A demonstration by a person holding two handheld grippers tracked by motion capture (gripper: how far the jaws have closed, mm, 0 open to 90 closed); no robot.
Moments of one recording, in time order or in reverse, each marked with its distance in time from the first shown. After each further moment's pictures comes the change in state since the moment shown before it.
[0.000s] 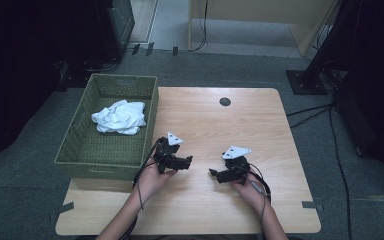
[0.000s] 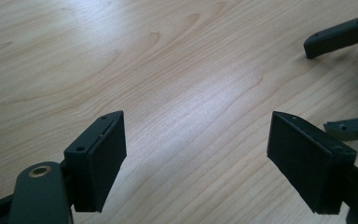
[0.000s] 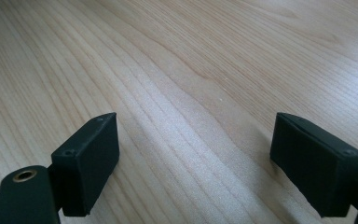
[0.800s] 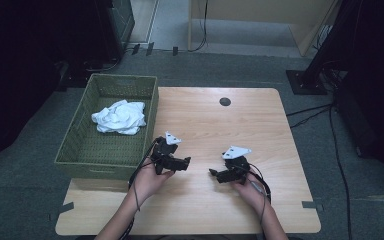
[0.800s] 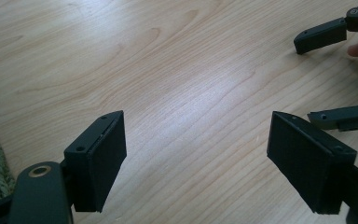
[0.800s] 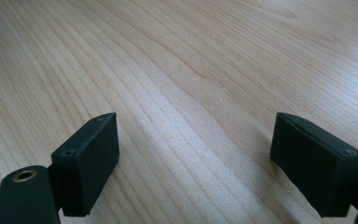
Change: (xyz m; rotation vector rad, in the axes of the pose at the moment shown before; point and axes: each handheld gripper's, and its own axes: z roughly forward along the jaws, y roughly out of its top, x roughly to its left) left arm -0.002 0.004 -0.018 0.032 0.001 -0.014; right arm 0.000 0.000 0.000 0.000 0.001 -0.001
